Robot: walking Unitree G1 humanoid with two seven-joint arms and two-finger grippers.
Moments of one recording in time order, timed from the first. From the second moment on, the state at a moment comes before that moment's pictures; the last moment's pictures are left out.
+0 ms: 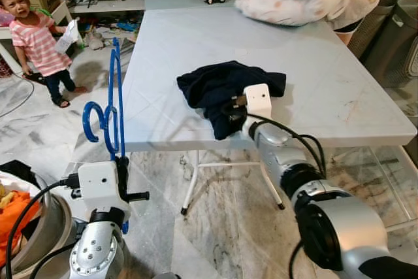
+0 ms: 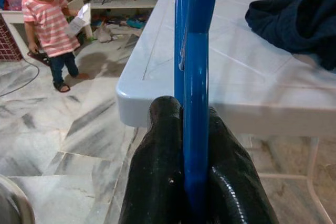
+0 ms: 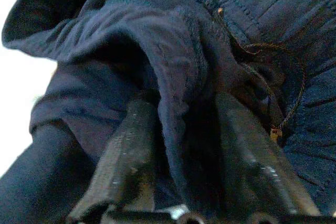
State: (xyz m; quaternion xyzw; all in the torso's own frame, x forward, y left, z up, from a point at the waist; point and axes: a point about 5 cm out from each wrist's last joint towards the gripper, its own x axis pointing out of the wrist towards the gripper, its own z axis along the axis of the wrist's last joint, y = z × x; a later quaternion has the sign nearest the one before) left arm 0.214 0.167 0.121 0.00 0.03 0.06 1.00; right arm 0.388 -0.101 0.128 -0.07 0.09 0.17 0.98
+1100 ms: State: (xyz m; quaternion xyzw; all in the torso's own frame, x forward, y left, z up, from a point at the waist) left arm 0.218 0.174 0.125 0.01 0.02 0.06 1.00; right arm 0.382 -0.149 0.152 0.00 0.03 0.30 0.95
